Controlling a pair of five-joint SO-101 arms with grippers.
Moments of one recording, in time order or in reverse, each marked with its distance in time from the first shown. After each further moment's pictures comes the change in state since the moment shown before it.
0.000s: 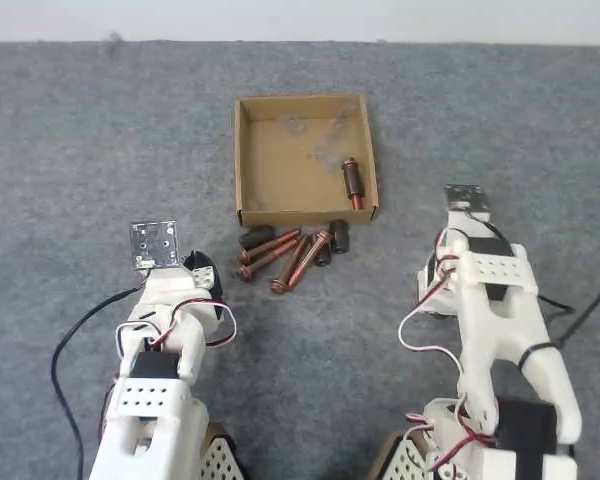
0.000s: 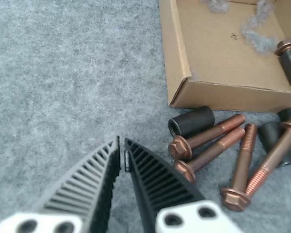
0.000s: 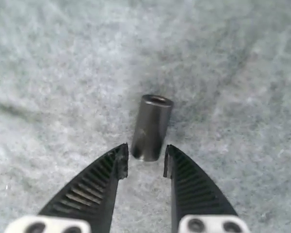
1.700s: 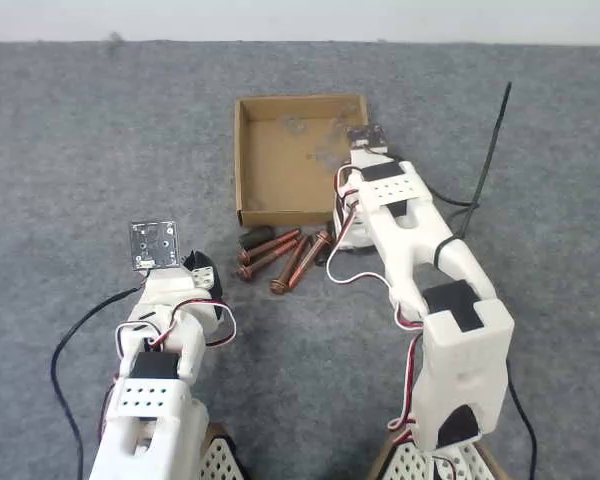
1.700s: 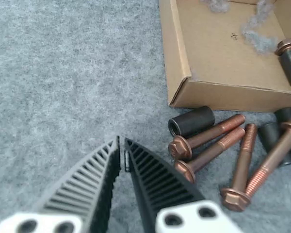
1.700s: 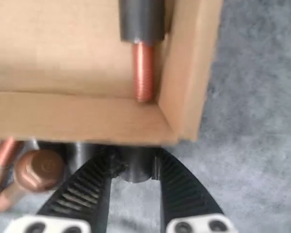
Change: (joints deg) left arm 0.0 0.0 0.0 0.0 0.0; right arm -22.2 40.7 -45.5 6.6 -10.1
